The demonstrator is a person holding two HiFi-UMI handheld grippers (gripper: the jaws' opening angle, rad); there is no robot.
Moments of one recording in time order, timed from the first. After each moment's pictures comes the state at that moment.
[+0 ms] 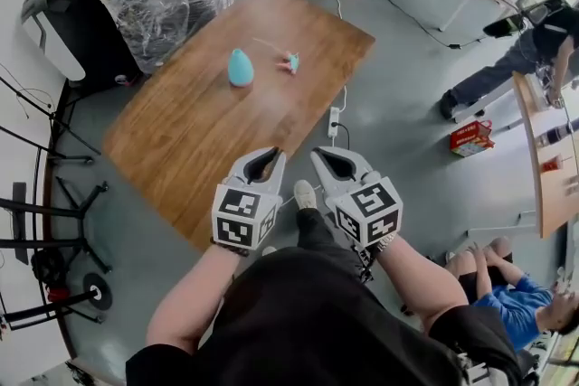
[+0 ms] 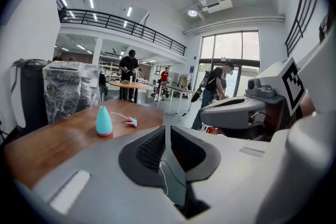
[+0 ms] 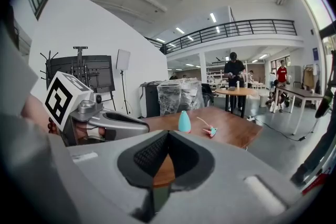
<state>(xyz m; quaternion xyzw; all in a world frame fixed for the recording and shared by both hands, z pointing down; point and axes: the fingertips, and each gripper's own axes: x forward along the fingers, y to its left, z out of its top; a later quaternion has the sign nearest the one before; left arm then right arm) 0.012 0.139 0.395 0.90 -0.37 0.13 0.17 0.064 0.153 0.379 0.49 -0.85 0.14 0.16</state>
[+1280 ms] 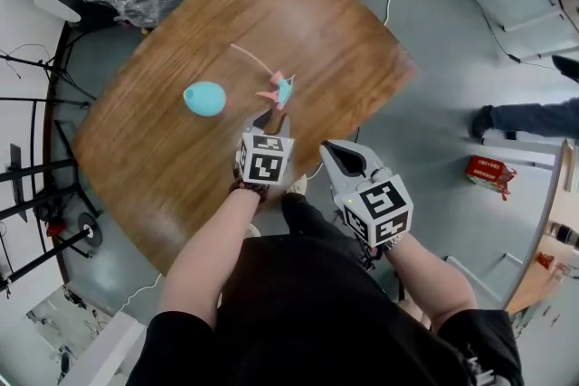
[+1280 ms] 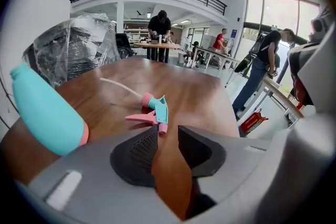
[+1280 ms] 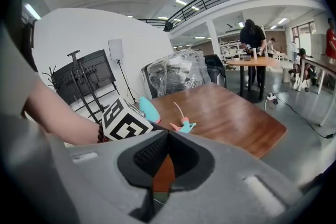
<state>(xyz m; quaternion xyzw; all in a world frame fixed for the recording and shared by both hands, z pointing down) 0.114 -0.150 0.612 0.77 -0.49 0.32 0.28 0.192 -0.089 0.478 0.36 -0.87 0.25 0.23</state>
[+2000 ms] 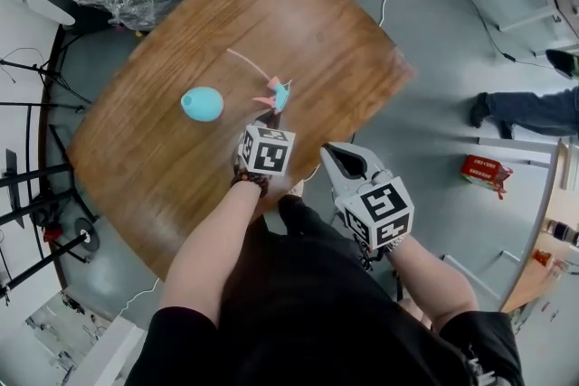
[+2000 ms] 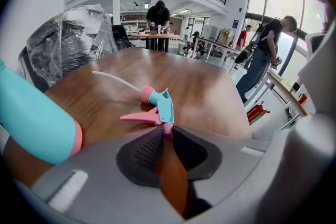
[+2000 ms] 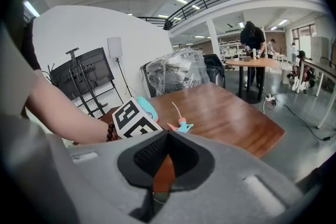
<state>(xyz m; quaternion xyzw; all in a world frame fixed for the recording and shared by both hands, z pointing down) 0.113 -0.159 0.637 0.75 -0.47 0.36 0.29 0.193 -0.090 0.477 0.37 -0.87 0.24 0.24</state>
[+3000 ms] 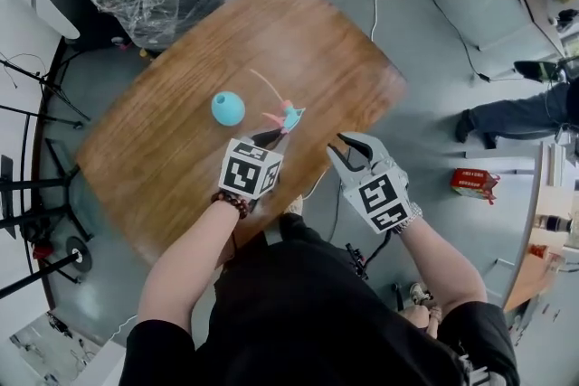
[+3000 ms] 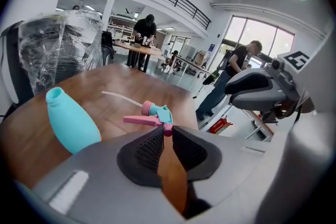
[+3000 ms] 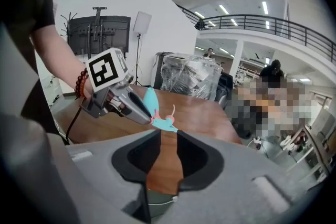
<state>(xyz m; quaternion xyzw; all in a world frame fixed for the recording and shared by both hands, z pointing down) 0.089 -0.109 0.525 0.84 -0.36 0.25 0.32 0.166 -0.086 0.456 0.33 -0.87 0.04 0.35</state>
